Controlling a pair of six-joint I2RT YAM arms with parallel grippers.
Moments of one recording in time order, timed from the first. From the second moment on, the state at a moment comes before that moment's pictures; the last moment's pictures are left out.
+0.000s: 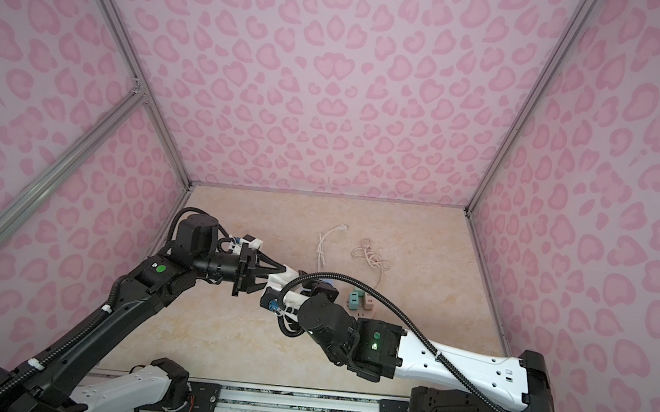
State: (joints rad) left arm -0.44 1.07 0.99 -0.49 0.99 -1.40; right arm 1.39 1.18 1.04 -0.25 0.66 -0.52
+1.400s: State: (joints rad) left arm -0.36 1.07 1.11 -0.83 0.48 -0.84; right arm 0.96 1.21 1.21 -0.48 0.11 -0.11
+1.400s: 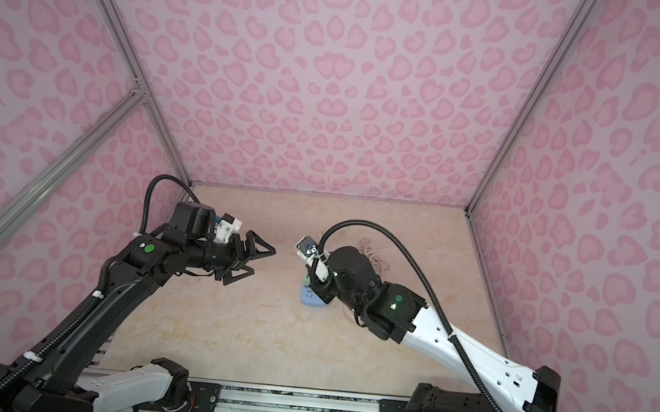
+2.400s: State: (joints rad) left arm -0.39 0.89 0.86 -0.11 0.90 -0.84; right arm 0.76 1.33 1.13 -0.16 -0.93 0.66
